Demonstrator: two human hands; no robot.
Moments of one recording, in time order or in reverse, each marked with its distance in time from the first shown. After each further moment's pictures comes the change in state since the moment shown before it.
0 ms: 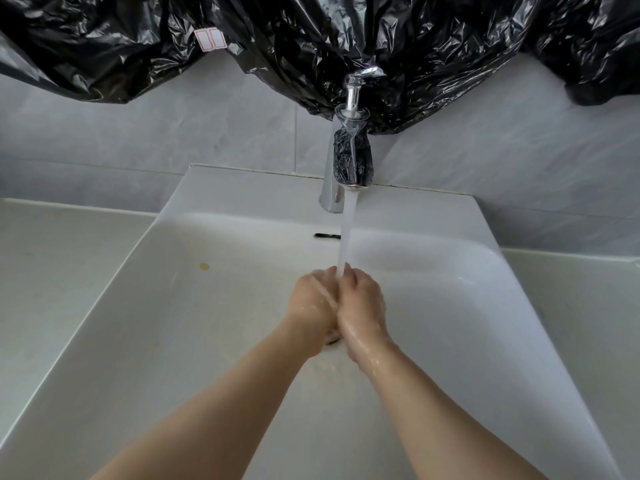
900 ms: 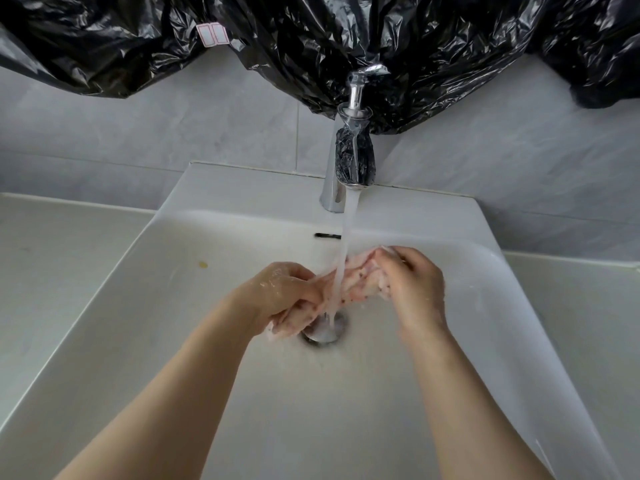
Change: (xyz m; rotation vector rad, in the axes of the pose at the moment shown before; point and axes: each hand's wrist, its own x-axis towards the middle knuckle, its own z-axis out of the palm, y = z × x) left_hand 0.012 0.000 -0.060 -0.049 -0.208 -0.188; right_hand 0.022 -0.008 -0.051 0.093 0.107 -0.080
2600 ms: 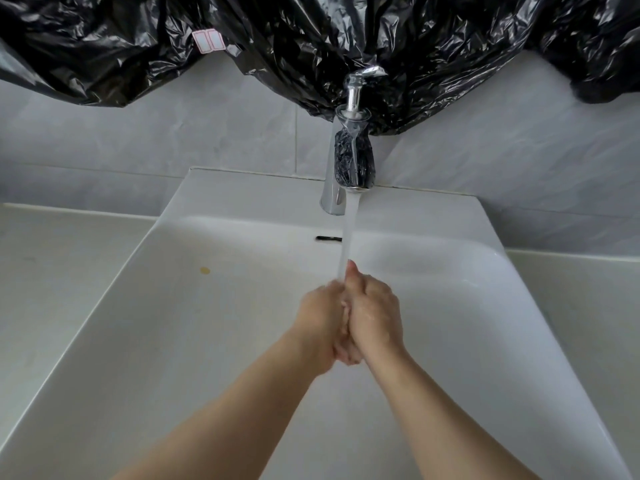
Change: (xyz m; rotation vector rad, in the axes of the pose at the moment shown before) left_hand -0.010 -0.003 0.063 -0.496 0.034 0.043; right_hand -0.039 -0.005 0.035 -0.320 -0.139 -0.030
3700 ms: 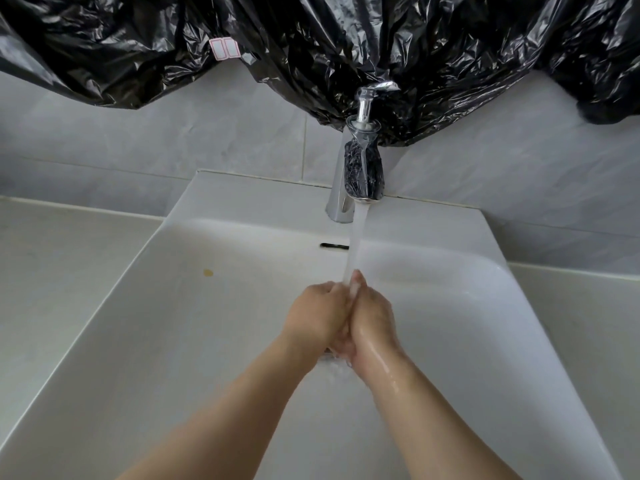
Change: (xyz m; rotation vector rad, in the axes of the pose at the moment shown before) left_hand 0.017 0.003 -0.009 0.422 0.158 0.126; right_hand 0.008 0.006 0.013 0.607 -0.044 0.410
